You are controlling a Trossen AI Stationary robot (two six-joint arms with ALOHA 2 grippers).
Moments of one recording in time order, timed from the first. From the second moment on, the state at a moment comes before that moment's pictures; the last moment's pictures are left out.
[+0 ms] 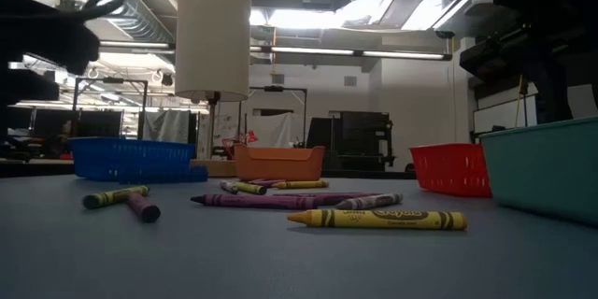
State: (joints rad) left arm -0.67 1.72 0.96 -0.74 -0.08 -0.97; right arm 0.37 1.36 0.88 -0.75 -0.22 -0.07
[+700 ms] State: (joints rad) left arm -0.44 1.72 0.96 -0.48 -0.07 -0.83; right arm 0.37 1.36 0.88 -0.75 -0.22 -0.07
